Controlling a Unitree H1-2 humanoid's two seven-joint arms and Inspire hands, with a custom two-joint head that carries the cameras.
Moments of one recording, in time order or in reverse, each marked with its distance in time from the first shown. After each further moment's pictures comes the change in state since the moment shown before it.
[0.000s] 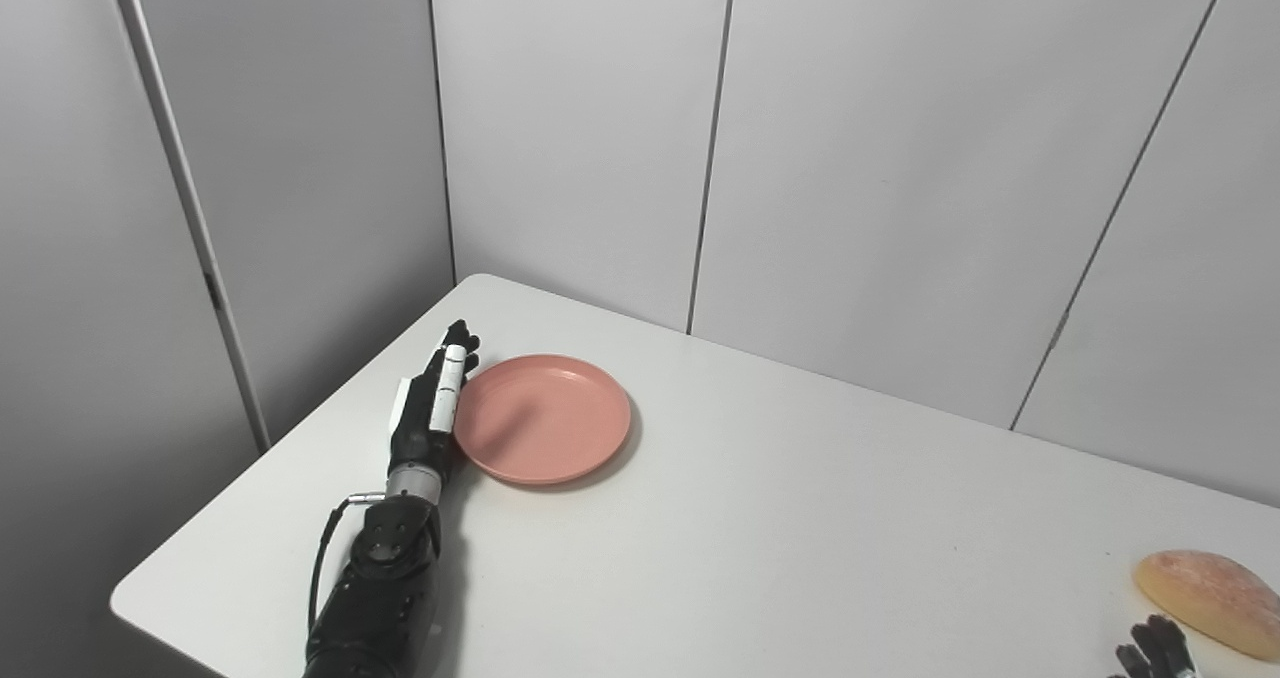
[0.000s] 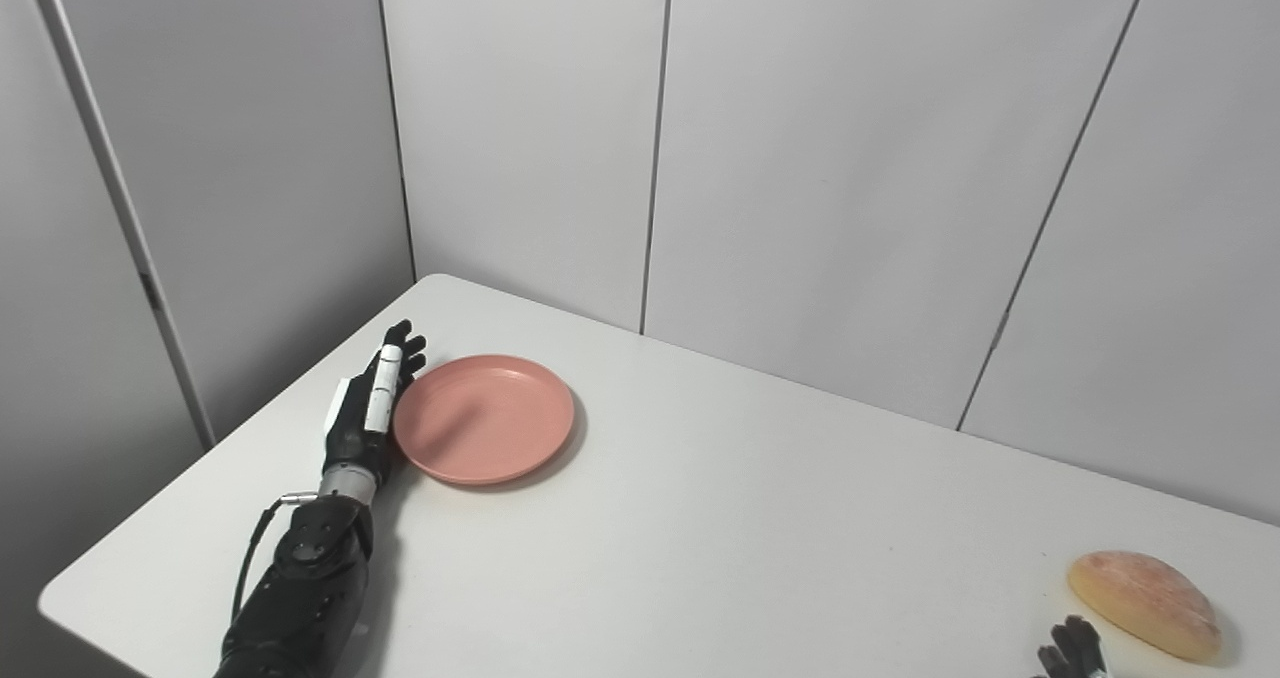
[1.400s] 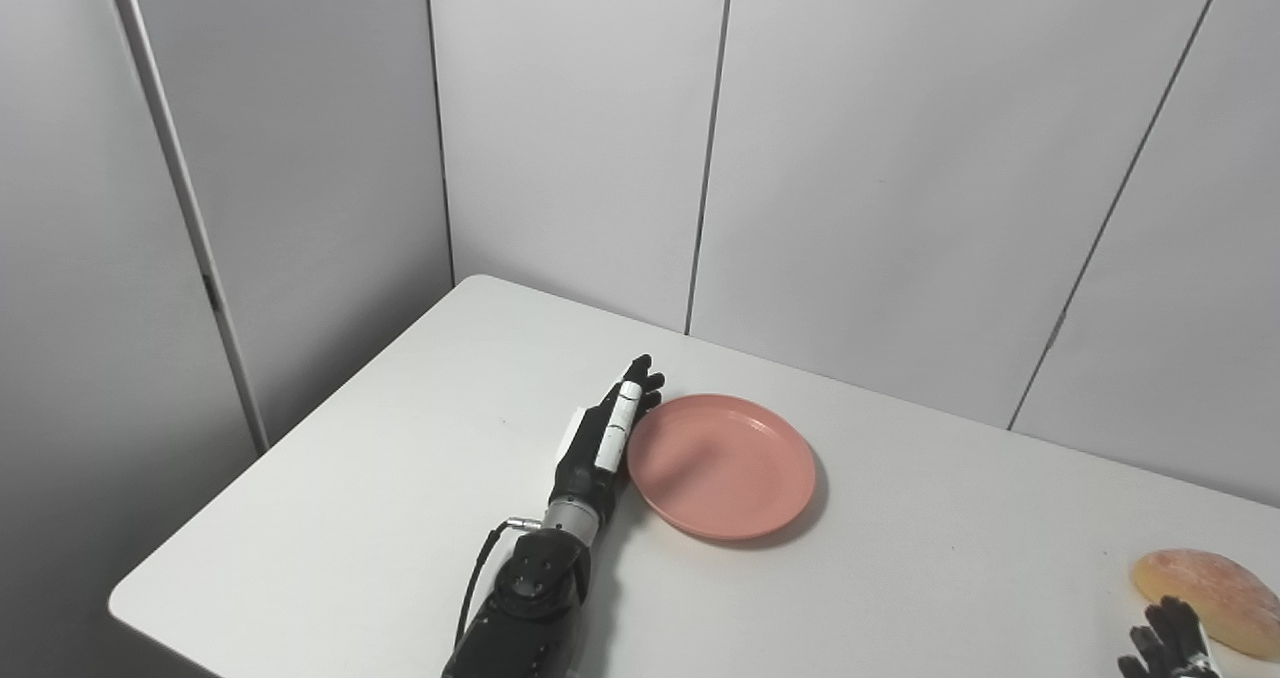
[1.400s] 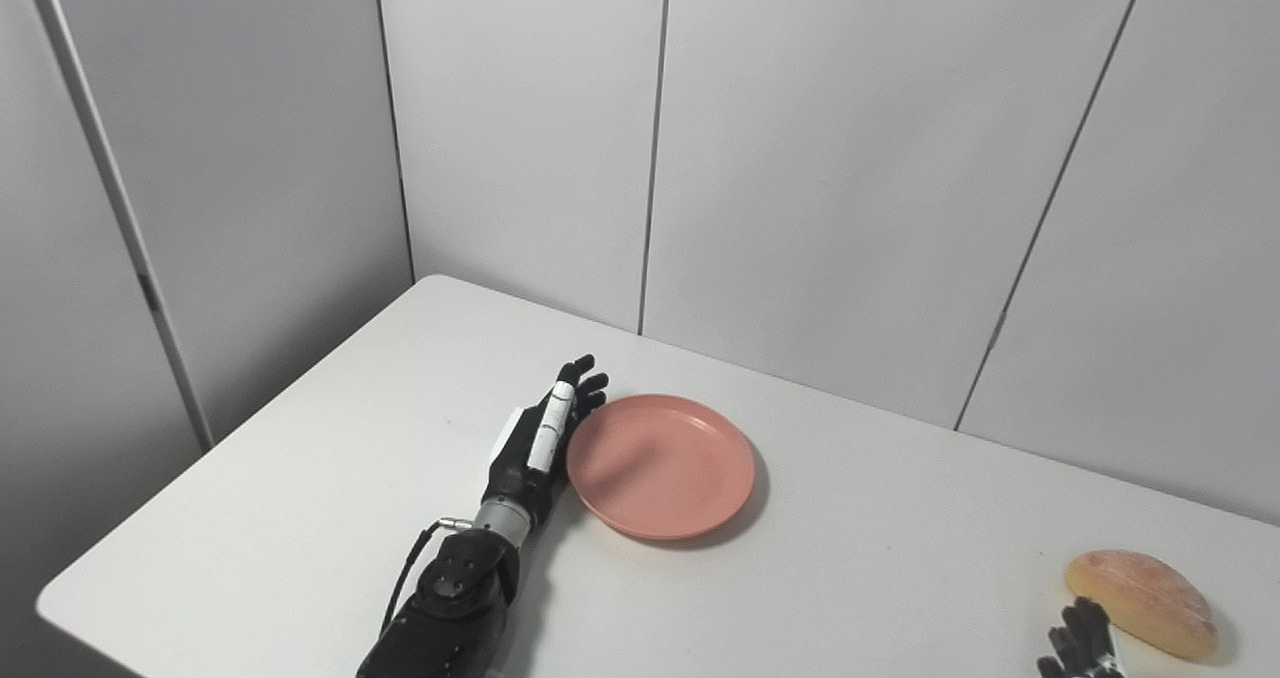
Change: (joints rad) left arm -0.013 -0.204 -0.165 -0.098 0.029 0.068 -0.058; right arm 0.018 0.015 0.016 -0.091 -0.043 0.012 -0.025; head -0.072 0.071
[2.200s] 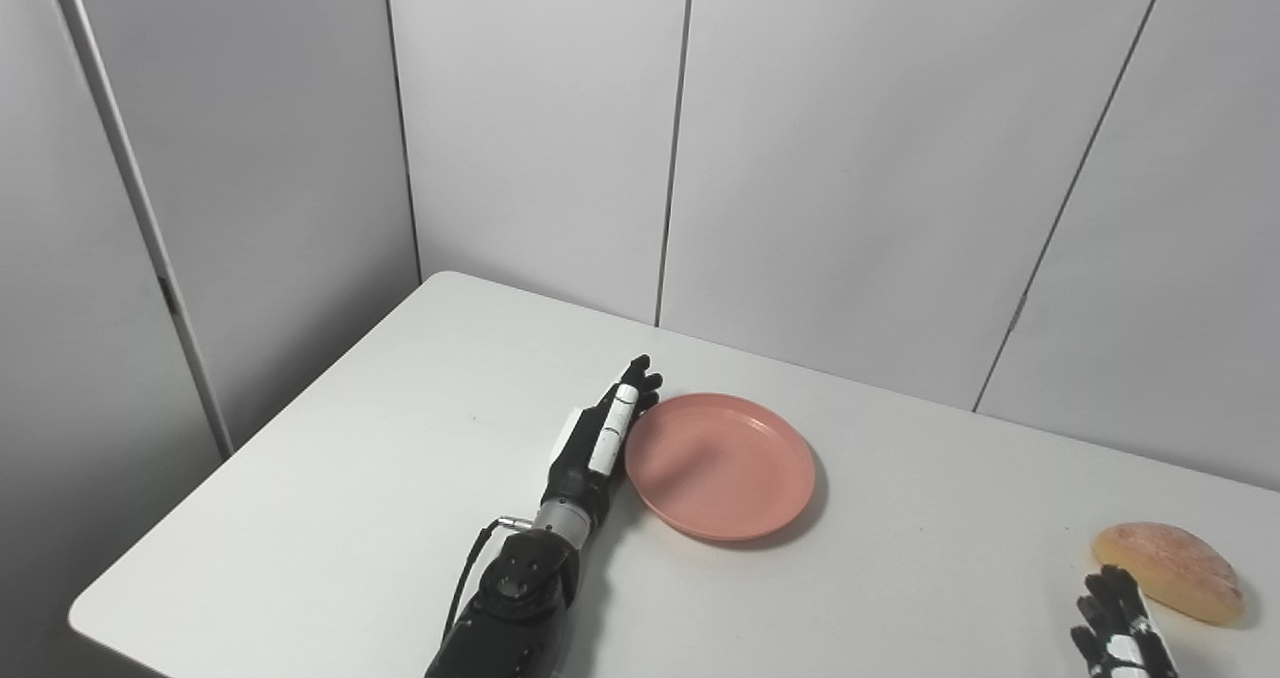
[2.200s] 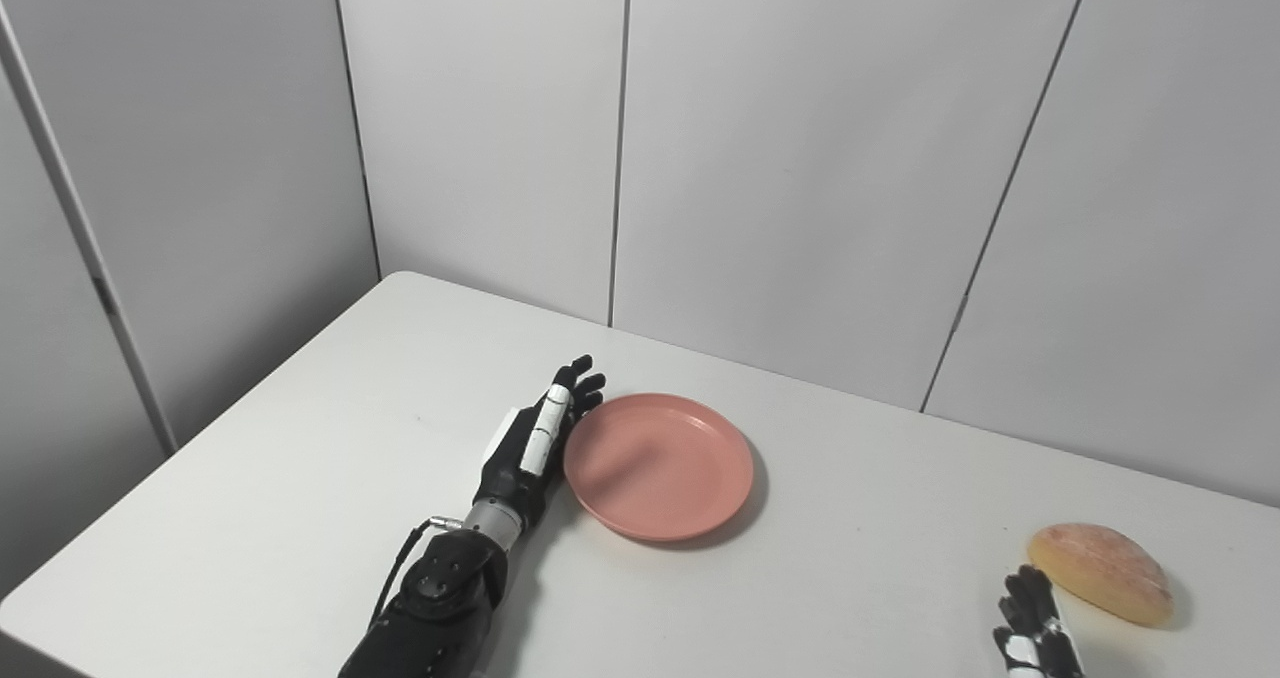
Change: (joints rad) left arm 0.010 -0.027 -0.065 -0.037 -0.007 0.043 -0.066; right arm -0.009 0.008 0.008 -0.001 -0.016 0.042 -0.018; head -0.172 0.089
